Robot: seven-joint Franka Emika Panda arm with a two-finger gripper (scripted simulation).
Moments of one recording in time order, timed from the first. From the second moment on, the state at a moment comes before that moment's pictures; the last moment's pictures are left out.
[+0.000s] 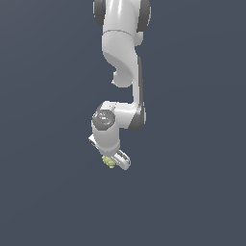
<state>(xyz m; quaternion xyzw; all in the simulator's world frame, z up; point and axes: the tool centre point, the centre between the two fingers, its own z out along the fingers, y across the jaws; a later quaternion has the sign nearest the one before) 0.063 -0.056 0.040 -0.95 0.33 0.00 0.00</state>
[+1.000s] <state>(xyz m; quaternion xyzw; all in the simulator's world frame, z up) 0.049 -0.090 0.064 -0.95 0.33 0.00 0.00</state>
